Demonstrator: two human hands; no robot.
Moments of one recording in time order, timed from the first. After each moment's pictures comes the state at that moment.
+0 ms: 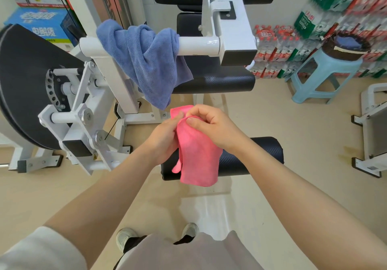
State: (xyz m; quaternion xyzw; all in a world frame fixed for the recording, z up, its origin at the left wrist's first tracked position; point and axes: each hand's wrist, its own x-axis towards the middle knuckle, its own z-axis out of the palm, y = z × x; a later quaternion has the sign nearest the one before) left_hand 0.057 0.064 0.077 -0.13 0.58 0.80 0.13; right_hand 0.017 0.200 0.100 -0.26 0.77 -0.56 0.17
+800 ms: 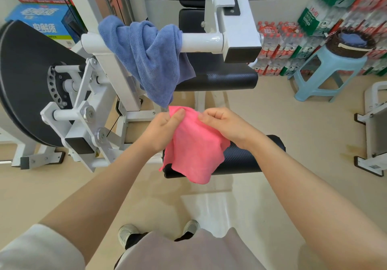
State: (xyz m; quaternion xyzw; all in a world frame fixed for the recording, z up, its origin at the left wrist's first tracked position) left_hand 0.060 0.042 0.087 -0.08 0.80 0.60 0.06; right_hand 0.006 0.216 0.100 -0.16 0.77 -0.54 0.30
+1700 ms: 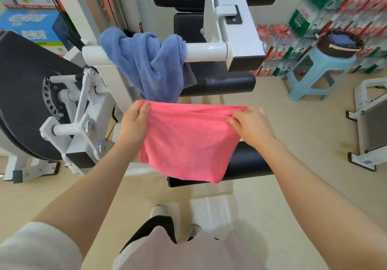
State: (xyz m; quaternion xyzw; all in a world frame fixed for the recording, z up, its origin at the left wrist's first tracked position) left_hand 0.028 -0.026 0.066 -0.18 0.81 0.55 -0.13; right_hand -0.037 0.247 0.063 -0.21 0.98 -0.04 -0.04
